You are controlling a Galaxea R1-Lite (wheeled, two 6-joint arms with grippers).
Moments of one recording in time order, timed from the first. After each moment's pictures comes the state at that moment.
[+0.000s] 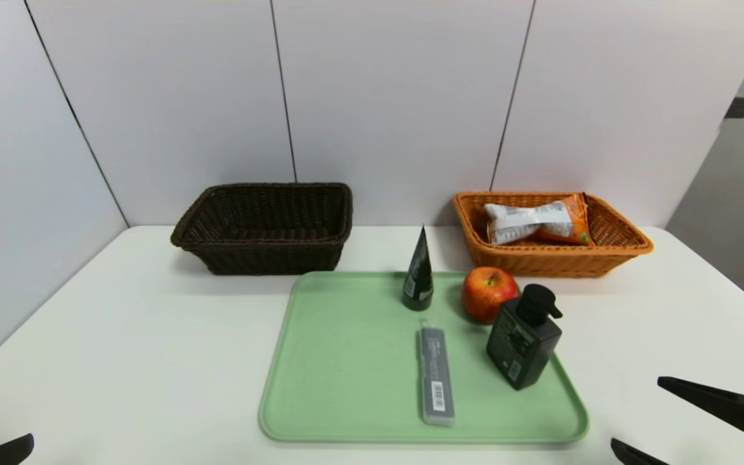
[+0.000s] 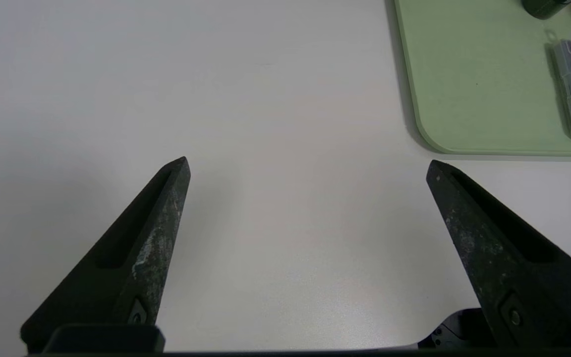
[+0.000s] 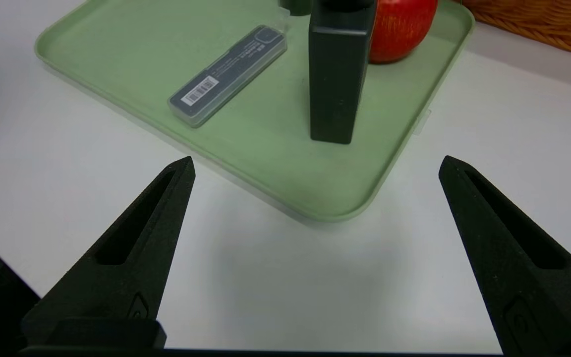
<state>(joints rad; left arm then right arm) -0.02 0.64 -0.68 0.52 -0.12 -0.15 0.44 0.95 -0.14 -0.50 0.13 -0.01</state>
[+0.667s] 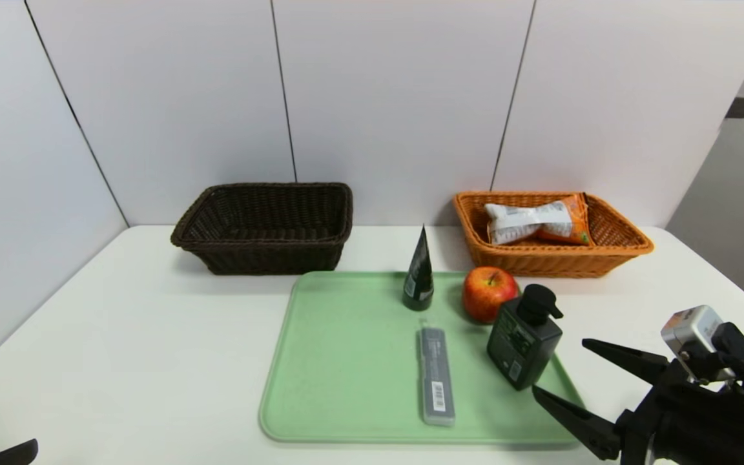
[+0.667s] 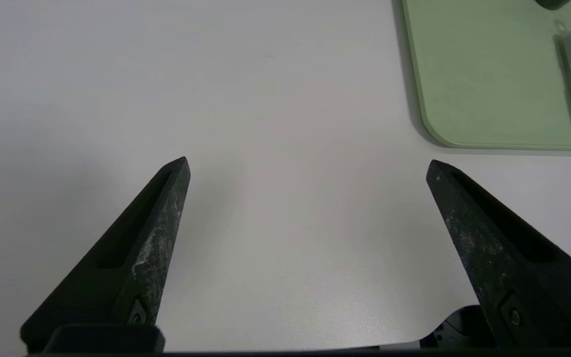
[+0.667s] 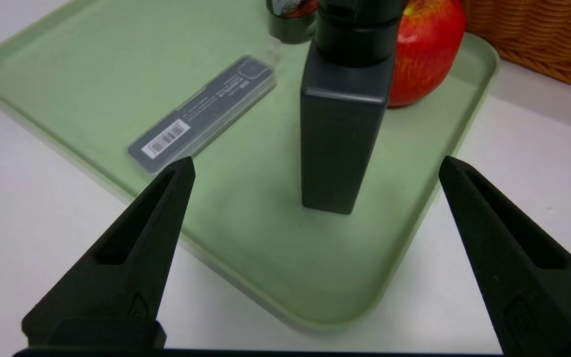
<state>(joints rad) -0.02 0.64 -0.67 0.52 -0.12 -0.15 0.47 1.38 -0.06 -1.04 0.09 -0.03</state>
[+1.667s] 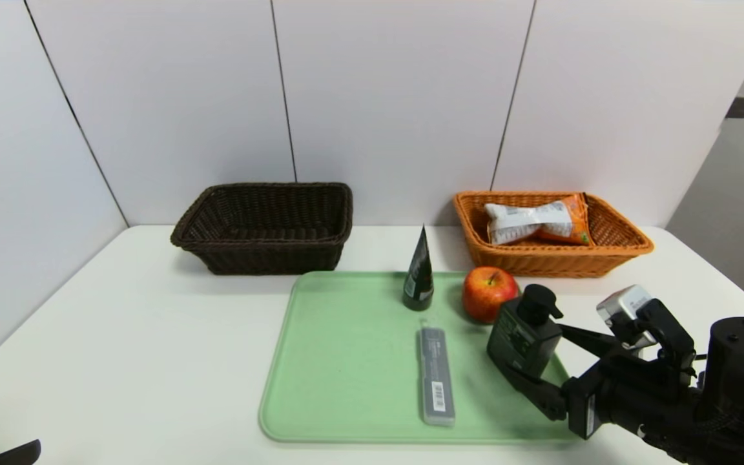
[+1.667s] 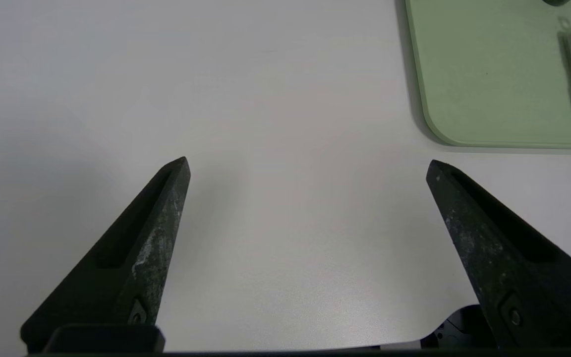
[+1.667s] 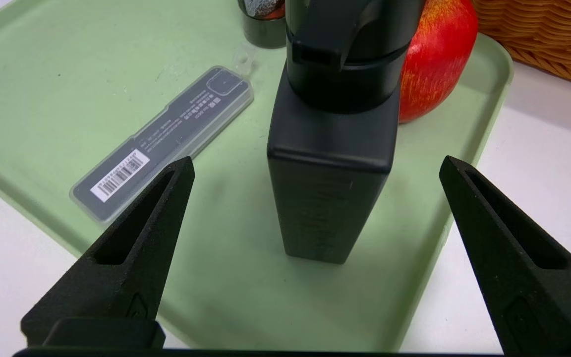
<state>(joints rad) -0.02 0.65 -0.67 0.52 -0.12 -0.15 0.48 1.59 -0.14 -1.13 0.05 -0.02</state>
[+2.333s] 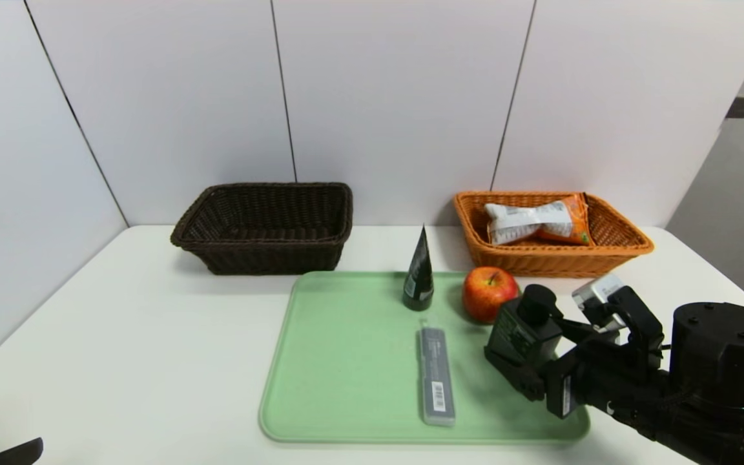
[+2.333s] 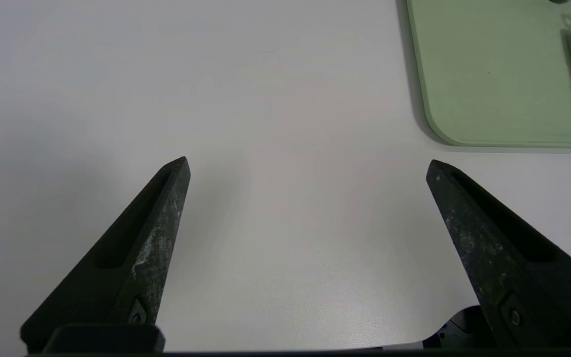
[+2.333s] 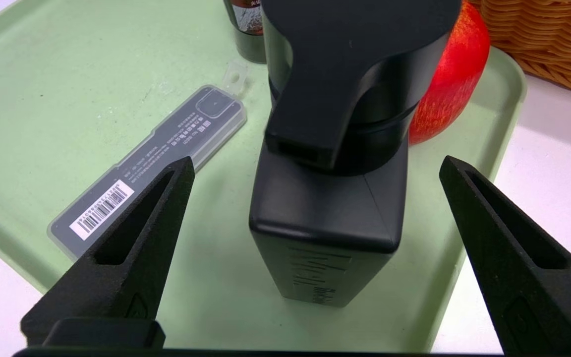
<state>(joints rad) -0.02 0.66 -0.66 0.52 -0.12 -0.14 0.48 1.67 -0.20 -1.15 0.05 -0.01</state>
